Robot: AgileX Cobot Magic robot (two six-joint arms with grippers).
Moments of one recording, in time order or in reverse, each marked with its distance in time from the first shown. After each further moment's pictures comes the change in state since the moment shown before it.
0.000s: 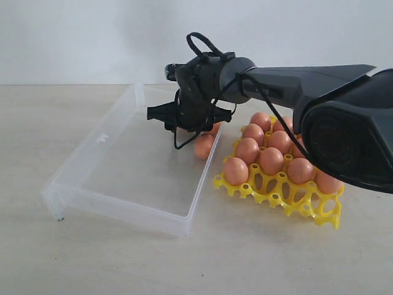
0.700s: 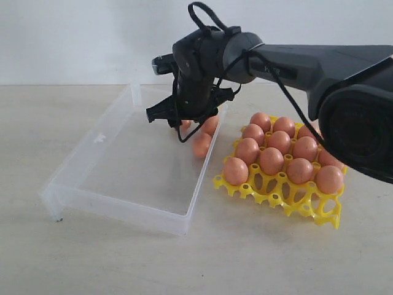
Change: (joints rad) left arm 0.000 0.000 0.000 0.000 -0.006 0.000; right arm 0.010 -0.091 0.000 0.037 0.164 -0.340
